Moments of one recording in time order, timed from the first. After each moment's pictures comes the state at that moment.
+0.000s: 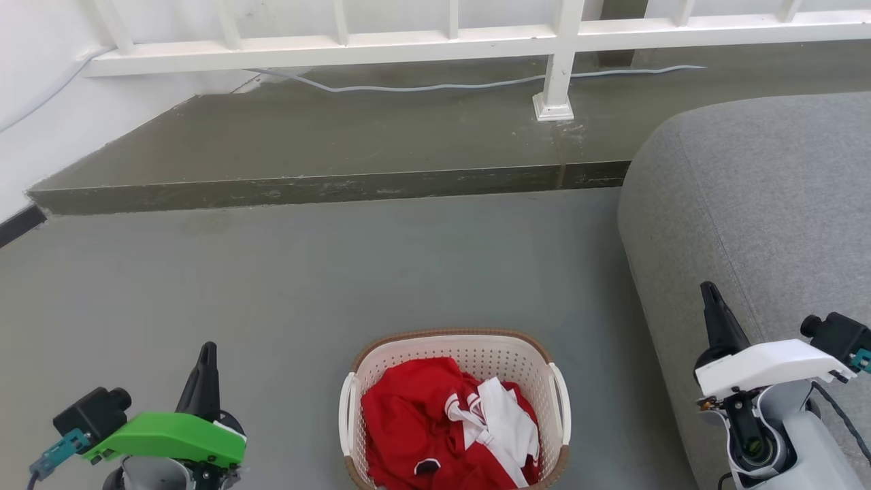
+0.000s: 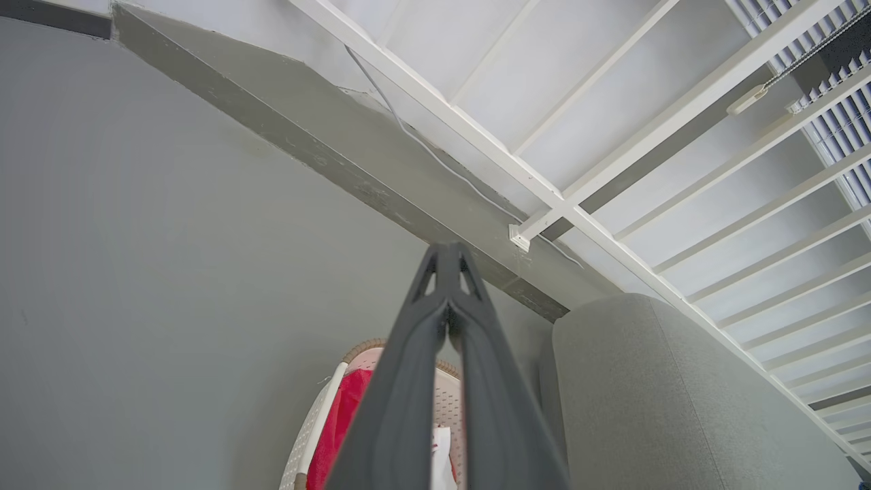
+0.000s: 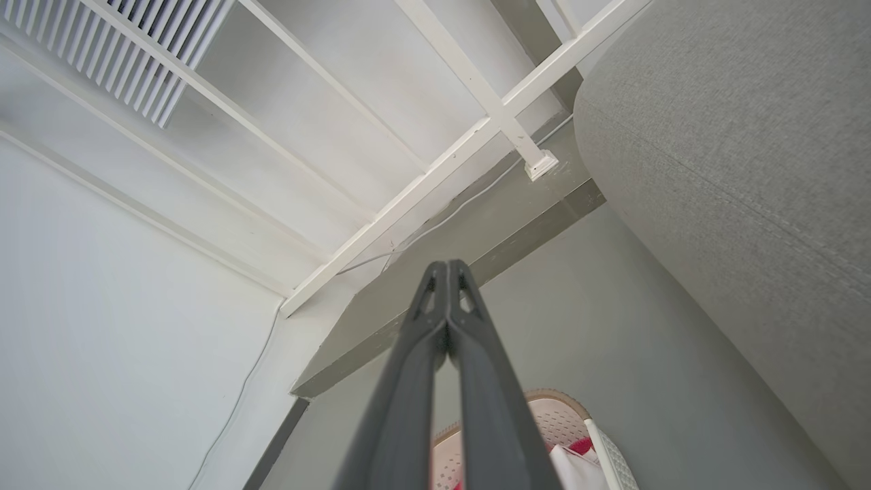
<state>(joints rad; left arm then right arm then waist) -0.03 0.06 -0.08 0.28 -0.86 -0.09 -0.11 -0.07 -0.09 0.06 0.35 0.81 0.08 -0.11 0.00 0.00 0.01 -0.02</state>
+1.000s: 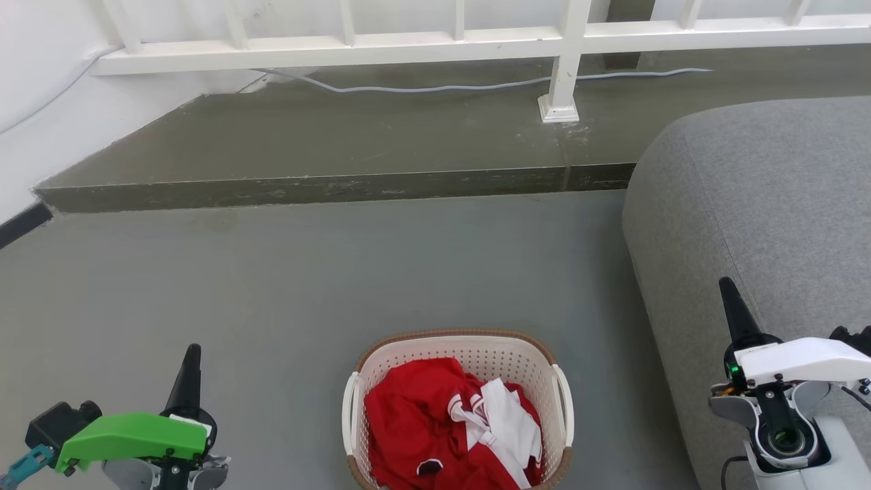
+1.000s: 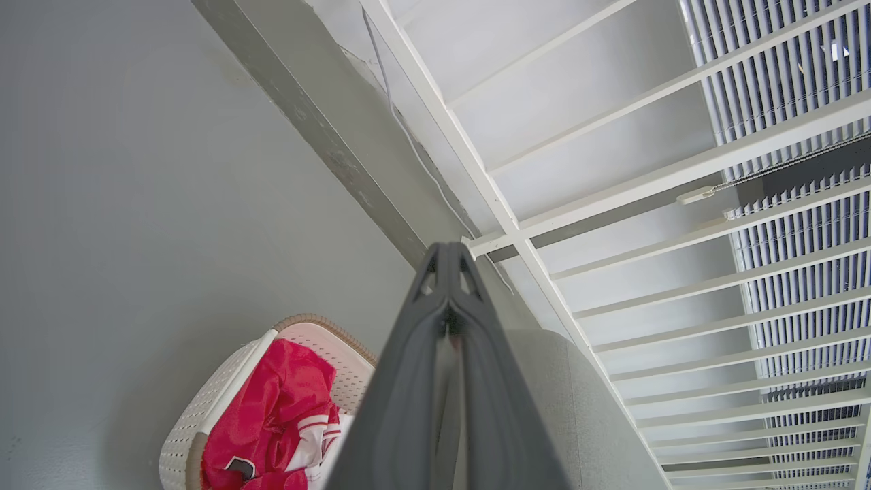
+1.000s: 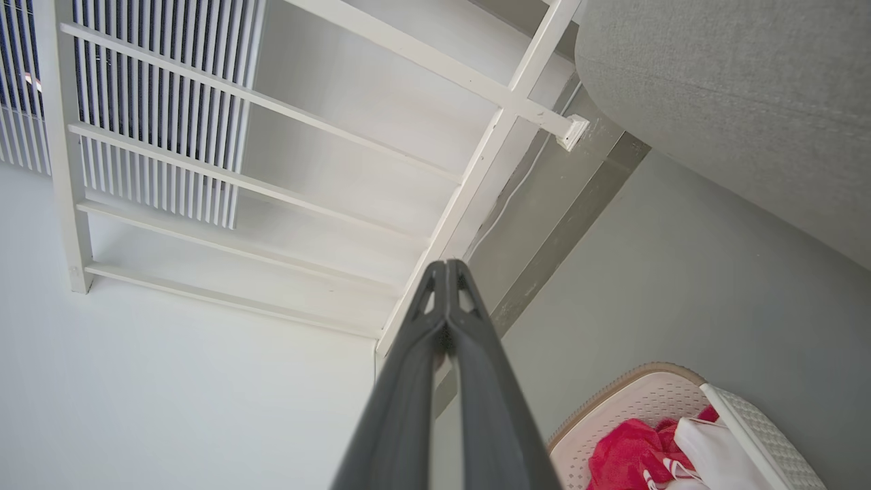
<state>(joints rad) -0.03 0.05 -0.01 0.28 -1.18 -0.11 -0.01 -0.07 -0.07 -0.03 0.32 1.15 0.10 -0.01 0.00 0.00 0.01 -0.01</state>
